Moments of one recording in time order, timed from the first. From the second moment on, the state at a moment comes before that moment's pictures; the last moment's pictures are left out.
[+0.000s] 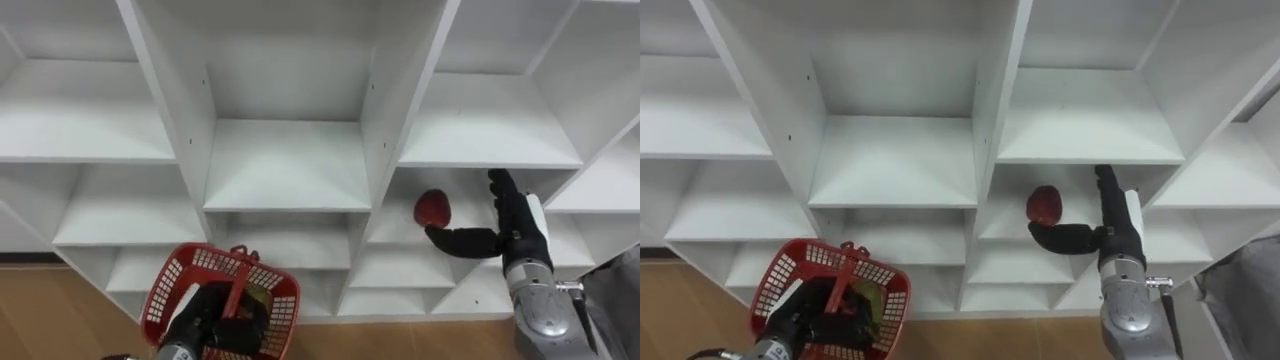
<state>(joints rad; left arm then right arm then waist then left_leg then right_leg) 0.16 0.27 -0.20 0.60 -0.07 -0.13 -0.05 -0.04 -0.35 0.17 0.51 0.13 -0.19 -0.23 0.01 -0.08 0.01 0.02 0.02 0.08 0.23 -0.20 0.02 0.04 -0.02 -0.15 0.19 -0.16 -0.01</state>
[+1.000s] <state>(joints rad) 0.11 0.27 -0.20 0.71 -0.07 -0.11 -0.05 -0.26 -0.40 0.17 0.74 0.10 -0.18 -0.23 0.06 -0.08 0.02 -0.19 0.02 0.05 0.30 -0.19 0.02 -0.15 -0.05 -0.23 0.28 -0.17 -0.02</state>
